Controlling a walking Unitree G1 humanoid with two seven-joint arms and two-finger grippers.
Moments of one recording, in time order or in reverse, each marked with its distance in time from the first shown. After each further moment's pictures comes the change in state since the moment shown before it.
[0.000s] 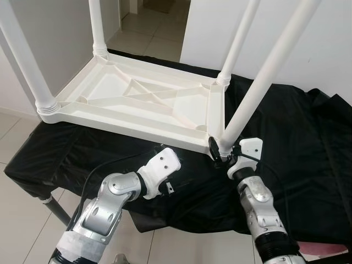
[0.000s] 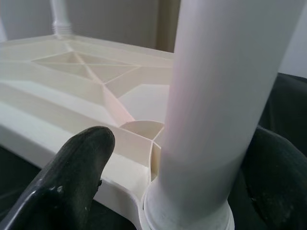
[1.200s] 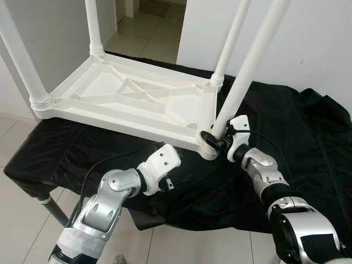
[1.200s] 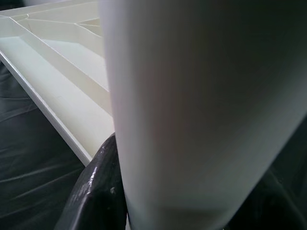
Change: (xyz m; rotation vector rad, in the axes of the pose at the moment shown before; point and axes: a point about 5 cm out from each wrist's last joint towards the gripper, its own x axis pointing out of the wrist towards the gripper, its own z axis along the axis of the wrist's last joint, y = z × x) left arm 0.000 0.007 0.006 0.020 -0.015 0.016; right arm 0.051 -0.015 -0.008 0.018 0.198 0.289
